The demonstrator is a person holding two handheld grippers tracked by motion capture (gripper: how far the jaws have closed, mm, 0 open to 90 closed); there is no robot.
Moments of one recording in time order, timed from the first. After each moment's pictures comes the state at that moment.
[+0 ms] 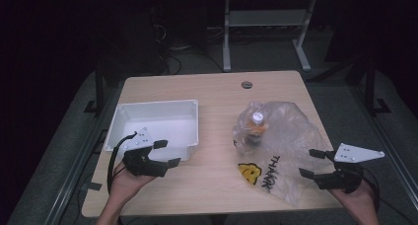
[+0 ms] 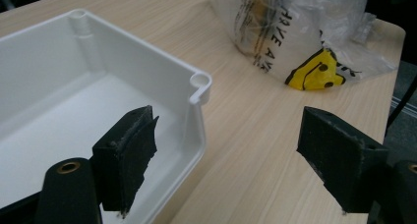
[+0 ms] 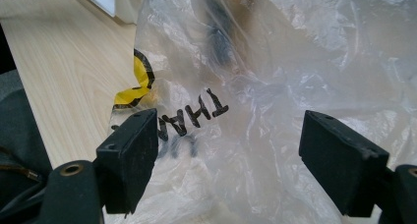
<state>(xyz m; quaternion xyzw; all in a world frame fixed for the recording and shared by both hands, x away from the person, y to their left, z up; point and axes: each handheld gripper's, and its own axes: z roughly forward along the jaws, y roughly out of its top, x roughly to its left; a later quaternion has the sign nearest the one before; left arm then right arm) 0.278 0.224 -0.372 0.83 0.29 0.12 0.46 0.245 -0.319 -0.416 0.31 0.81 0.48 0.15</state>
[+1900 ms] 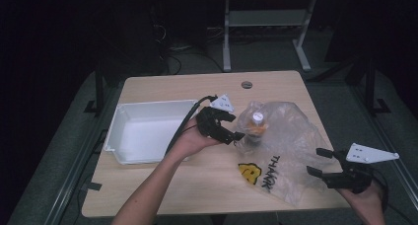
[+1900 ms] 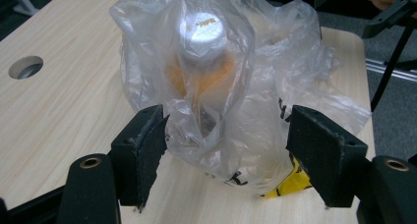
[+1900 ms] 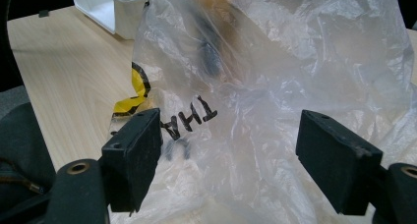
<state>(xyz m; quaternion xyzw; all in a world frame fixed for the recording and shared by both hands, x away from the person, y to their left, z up) 0.361 0.051 -0.330 0.89 0.15 0.06 0.42 0.241 -0.338 -0.412 0.31 0.79 0.50 0.15</state>
